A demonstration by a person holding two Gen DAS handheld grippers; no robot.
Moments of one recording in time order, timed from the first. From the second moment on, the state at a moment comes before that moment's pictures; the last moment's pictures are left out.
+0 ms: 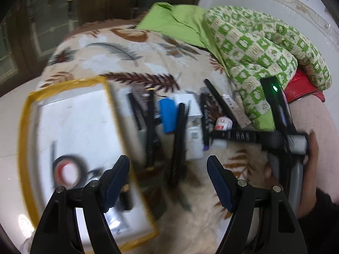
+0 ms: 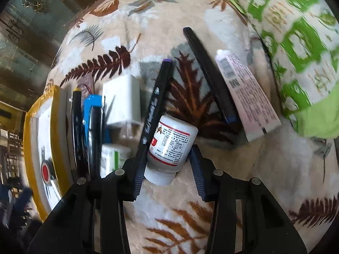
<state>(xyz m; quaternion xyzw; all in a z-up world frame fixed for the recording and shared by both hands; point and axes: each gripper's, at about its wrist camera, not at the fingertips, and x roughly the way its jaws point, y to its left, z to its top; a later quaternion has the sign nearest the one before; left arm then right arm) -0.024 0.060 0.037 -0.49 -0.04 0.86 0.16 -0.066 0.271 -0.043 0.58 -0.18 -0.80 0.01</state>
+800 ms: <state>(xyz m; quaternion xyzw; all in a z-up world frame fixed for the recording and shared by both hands) -0.076 0.068 -0.035 -0.57 -0.10 0.79 0.20 -0.044 0.296 -0.050 0.58 -0.22 -0.79 0.03</state>
